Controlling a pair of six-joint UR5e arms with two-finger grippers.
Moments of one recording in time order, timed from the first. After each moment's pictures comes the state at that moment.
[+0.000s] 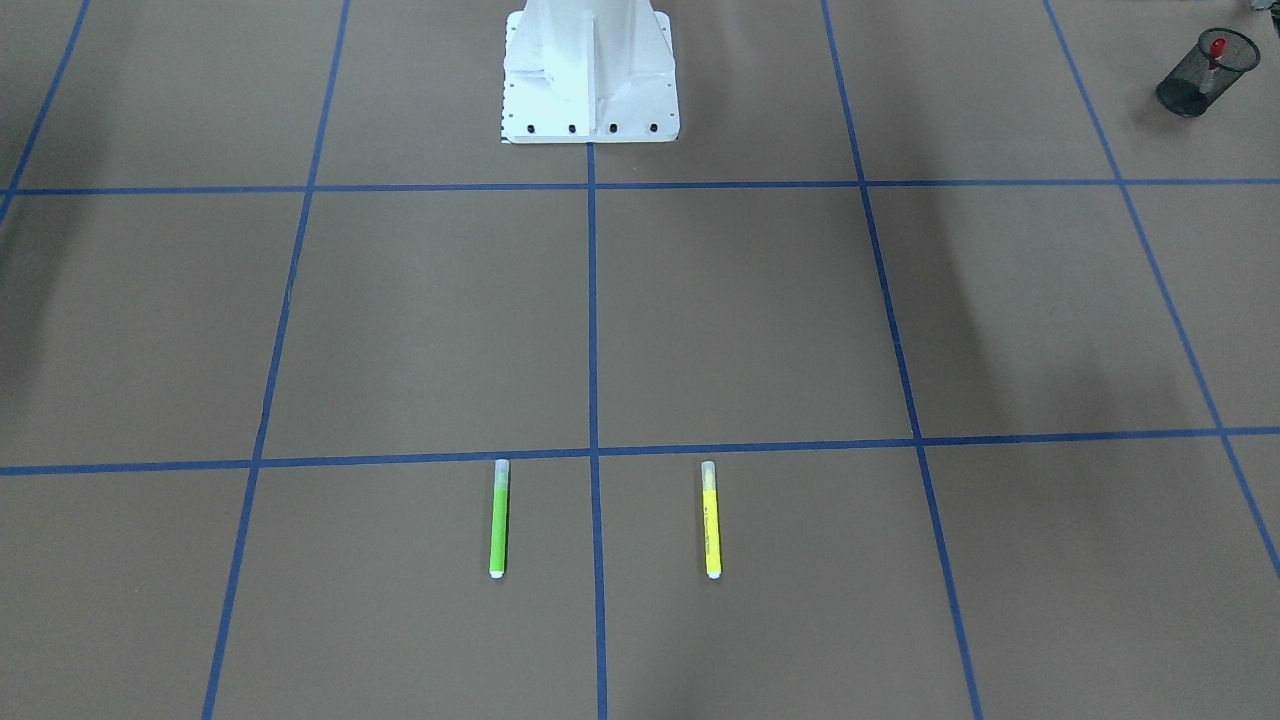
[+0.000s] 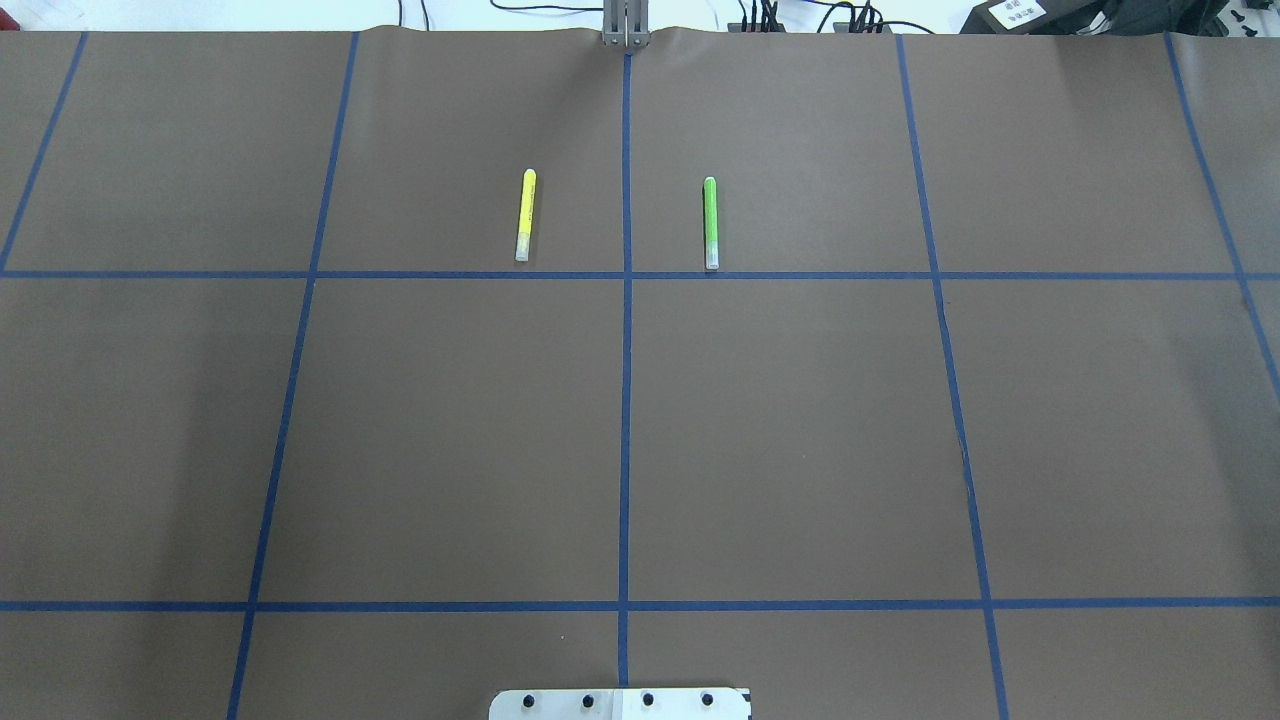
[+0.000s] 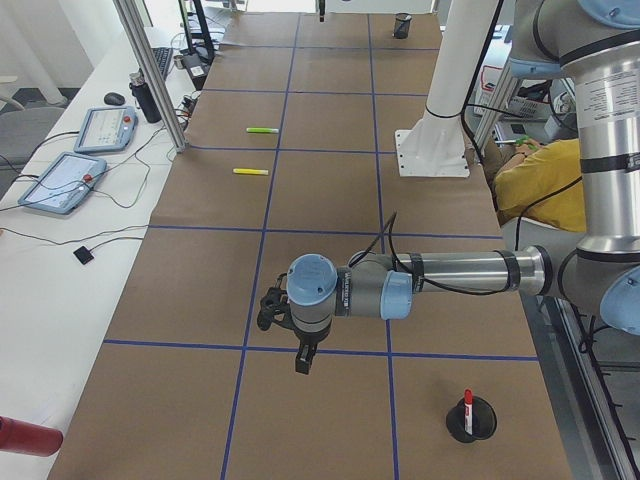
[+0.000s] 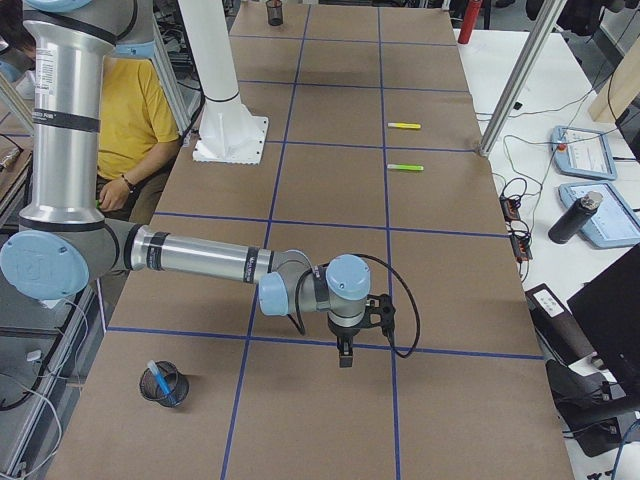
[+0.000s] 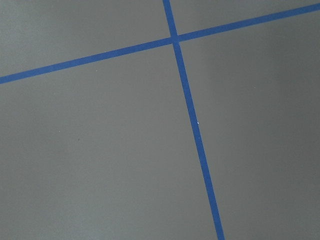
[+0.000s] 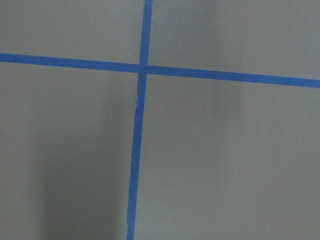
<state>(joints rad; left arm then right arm) -1.58 -1.37 -1.72 -1.66 -2.36 0.21 1.48 -1.69 1.56 -1.31 2.29 0.08</state>
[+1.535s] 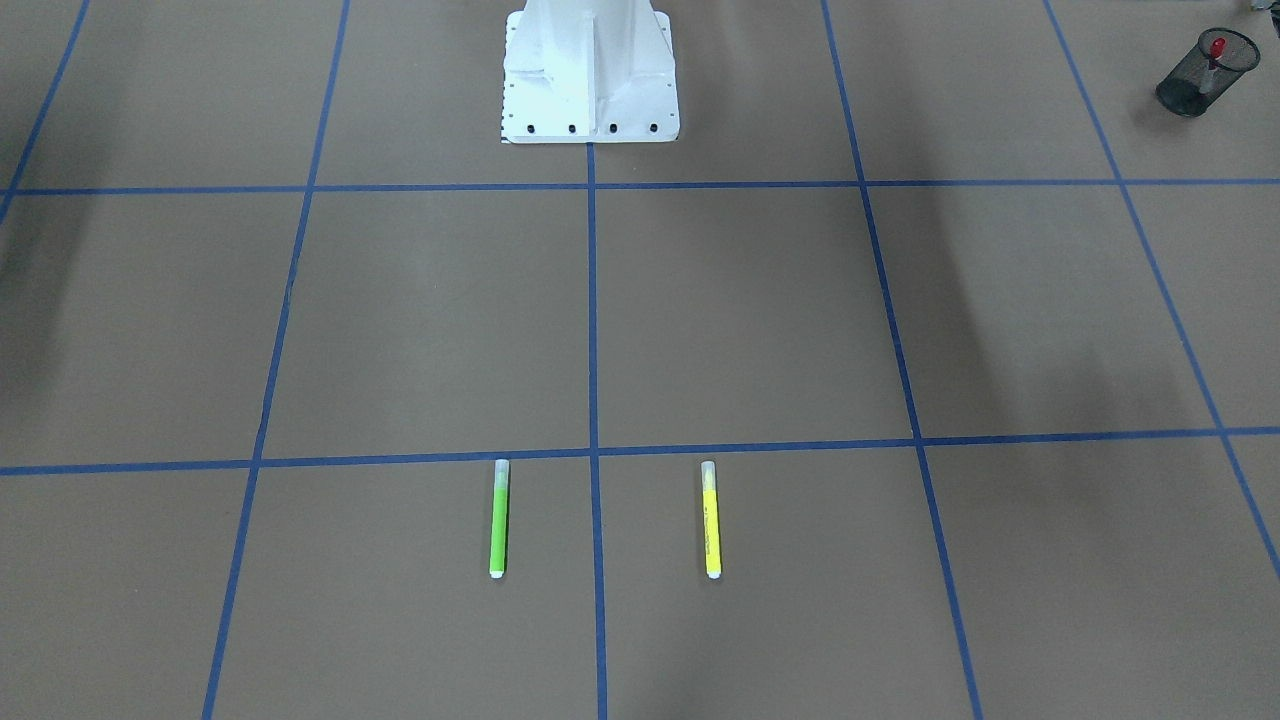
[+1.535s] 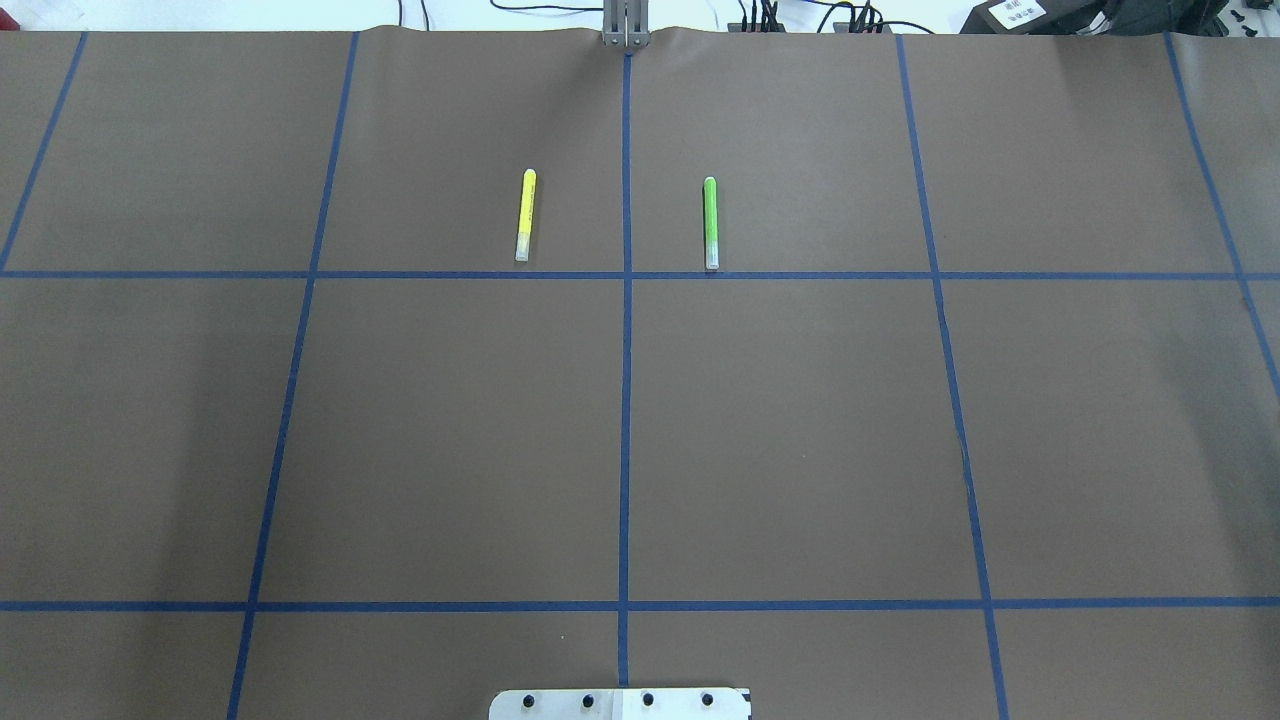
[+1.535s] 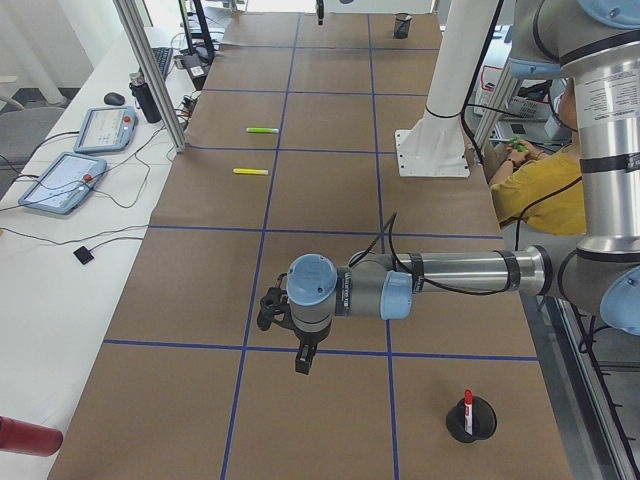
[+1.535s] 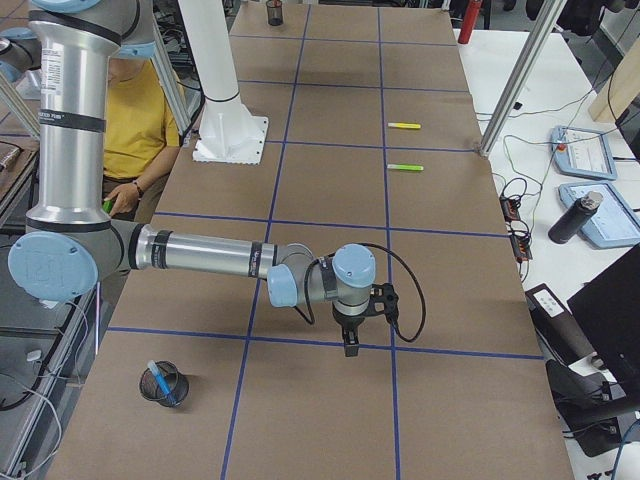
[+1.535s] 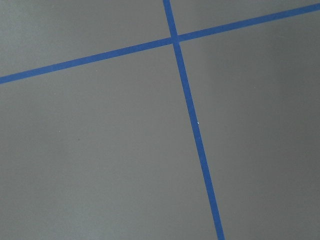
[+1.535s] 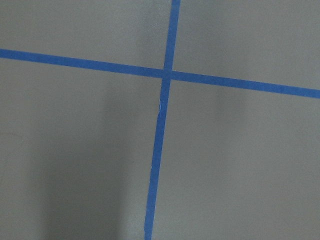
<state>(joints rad) -1.58 -1.36 -1.73 -1.66 -2.36 0.21 1.43 -1.68 1.58 -1.31 2.28 0.09</state>
